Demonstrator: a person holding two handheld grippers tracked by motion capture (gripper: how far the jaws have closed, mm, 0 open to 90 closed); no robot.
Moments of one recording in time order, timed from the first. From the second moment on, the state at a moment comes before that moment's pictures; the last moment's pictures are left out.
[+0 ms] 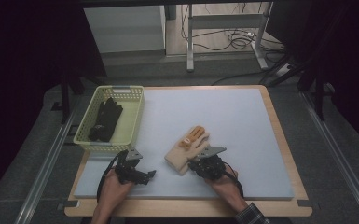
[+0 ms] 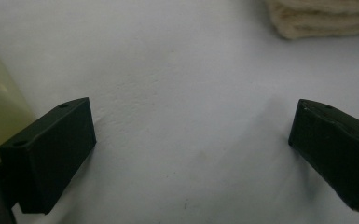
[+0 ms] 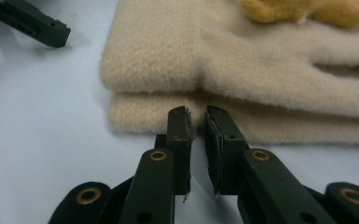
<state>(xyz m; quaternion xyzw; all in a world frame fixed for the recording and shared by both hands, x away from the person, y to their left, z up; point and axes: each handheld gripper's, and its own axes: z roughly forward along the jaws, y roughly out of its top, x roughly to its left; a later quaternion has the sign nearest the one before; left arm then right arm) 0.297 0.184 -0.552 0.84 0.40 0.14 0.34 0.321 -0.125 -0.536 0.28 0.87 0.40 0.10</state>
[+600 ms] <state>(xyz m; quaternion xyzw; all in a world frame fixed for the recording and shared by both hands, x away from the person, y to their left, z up) 0.297 0.184 -0.553 0.84 0.40 0.14 0.35 0.324 -0.159 -0.516 0.30 0.86 0.40 0.14</state>
